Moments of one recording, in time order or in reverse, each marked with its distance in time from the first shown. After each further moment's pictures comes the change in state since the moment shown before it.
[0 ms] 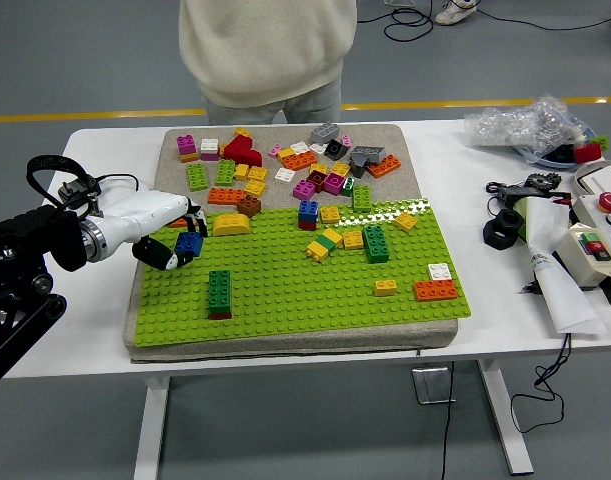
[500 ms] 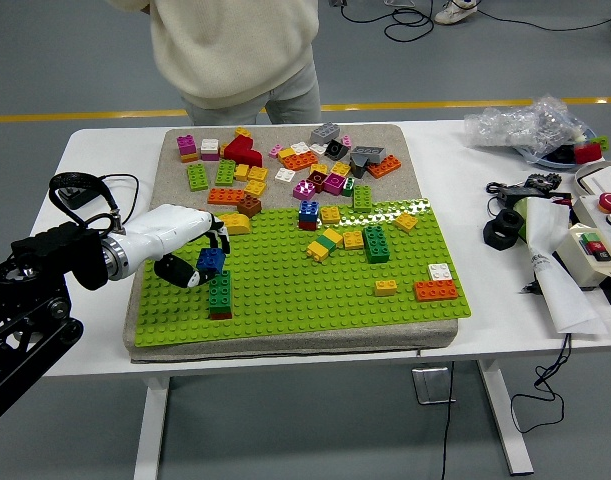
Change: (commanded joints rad) left arm 0.046 -0.036 0.009 -0.113 -0.002 -0.026 0.075; right arm -0.002 -0.005 -0.003 0.000 0.000 0.000 0.000
